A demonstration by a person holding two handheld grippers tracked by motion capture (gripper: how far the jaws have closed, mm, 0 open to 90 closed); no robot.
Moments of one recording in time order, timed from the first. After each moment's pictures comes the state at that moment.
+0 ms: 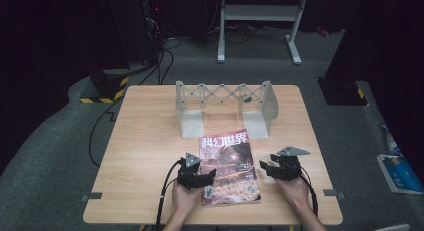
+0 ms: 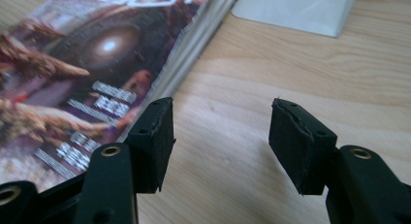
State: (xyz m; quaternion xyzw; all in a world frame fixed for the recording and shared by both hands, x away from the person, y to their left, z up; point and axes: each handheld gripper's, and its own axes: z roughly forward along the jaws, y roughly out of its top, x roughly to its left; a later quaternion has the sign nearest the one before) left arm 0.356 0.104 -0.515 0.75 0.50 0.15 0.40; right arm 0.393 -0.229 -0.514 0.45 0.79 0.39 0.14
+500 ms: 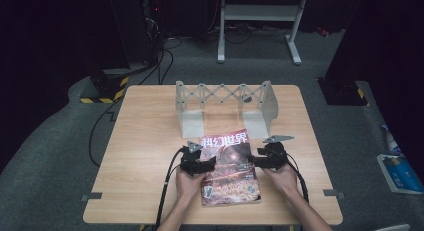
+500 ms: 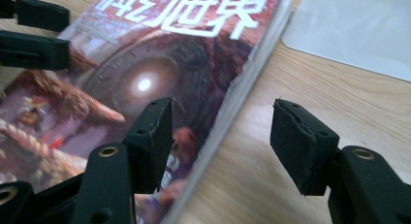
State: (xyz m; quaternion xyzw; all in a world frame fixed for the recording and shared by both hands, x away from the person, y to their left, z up) left arm 0.398 0.101 -0.523 0.74 0.53 0.16 0.39; right arm 0.428 -0.191 -0.500 0.43 0.82 0.37 0.08
